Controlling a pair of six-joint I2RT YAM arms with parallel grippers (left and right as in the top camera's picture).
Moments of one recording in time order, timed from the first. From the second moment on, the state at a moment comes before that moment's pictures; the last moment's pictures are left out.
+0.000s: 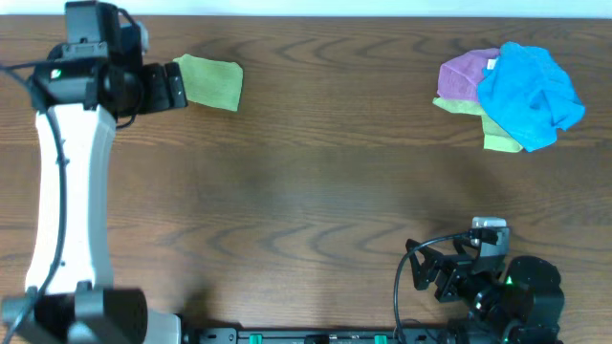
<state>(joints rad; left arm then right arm) 0.08 1.60 1.73 -1.17 0.07 -0.11 0.04 0.26 0.58 -0.97 -0.34 0.30</state>
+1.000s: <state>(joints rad) 0.08 0.59 0.56 -0.71 0.07 -0.09 0.04 0.26 0.58 -0.97 -0.34 0.30</state>
